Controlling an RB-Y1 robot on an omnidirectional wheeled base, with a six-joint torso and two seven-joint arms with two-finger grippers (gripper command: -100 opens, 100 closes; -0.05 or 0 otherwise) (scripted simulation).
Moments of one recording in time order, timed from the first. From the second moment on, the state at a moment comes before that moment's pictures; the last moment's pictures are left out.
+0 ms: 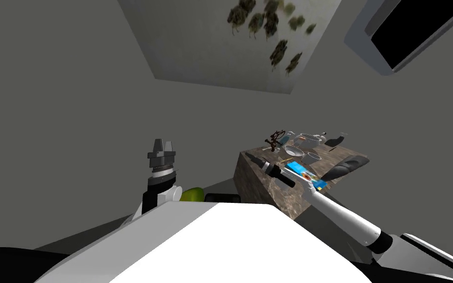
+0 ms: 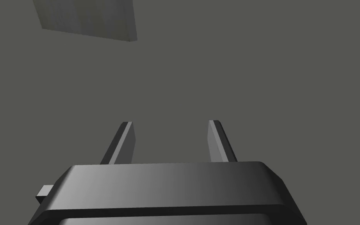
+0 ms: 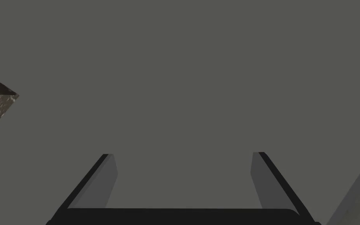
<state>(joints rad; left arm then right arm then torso) 0.55 -0.02 0.06 -2.24 0.08 -0.60 -0.11 0.04 -1.05 0.45 -1.74 0.07 -0.48 -0.21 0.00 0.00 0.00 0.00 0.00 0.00</state>
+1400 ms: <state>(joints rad) 0.55 -0.02 0.06 -2.24 0.08 -0.60 -0.11 -0.05 -1.45 0.67 -1.55 0.17 -0.52 -0.28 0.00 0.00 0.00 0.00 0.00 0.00</state>
